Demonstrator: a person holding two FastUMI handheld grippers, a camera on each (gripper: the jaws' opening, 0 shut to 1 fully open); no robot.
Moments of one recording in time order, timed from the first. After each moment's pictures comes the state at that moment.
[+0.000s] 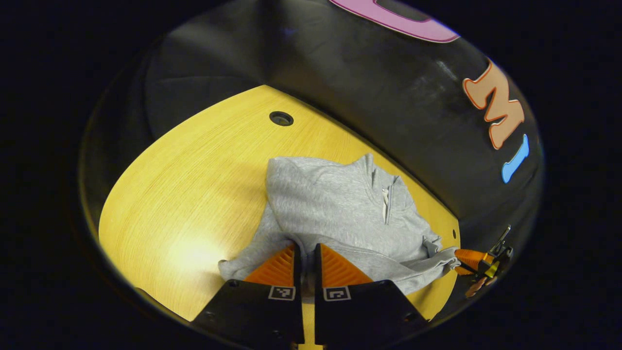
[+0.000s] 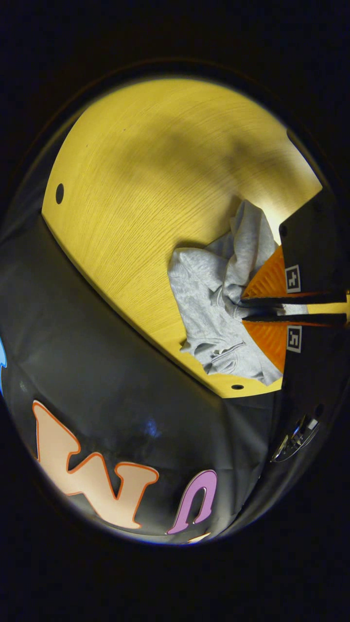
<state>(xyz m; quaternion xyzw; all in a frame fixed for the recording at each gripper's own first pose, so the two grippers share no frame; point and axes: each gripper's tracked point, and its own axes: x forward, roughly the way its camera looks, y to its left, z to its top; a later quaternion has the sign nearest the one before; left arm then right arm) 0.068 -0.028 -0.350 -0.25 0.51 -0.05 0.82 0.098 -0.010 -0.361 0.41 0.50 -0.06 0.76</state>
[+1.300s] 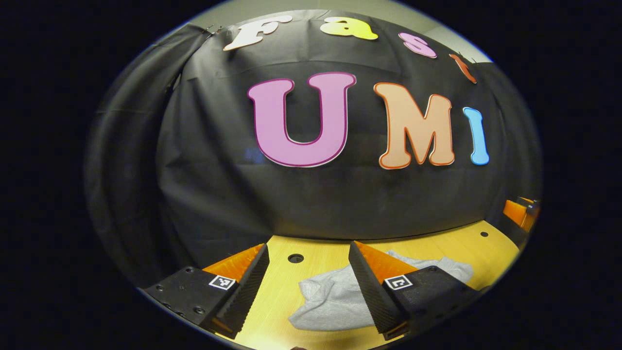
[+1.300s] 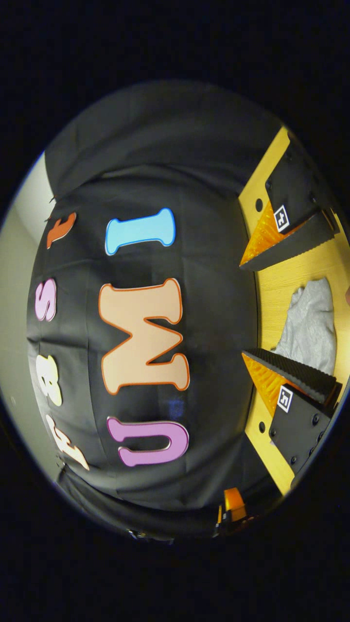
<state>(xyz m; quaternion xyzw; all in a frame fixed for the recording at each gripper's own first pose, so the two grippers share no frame) 0.103 0.009 -0.115 0.00 0.16 -0.05 0.99 0.077 -0.047 -0.120 0.01 0.09 -0.04 0.99</state>
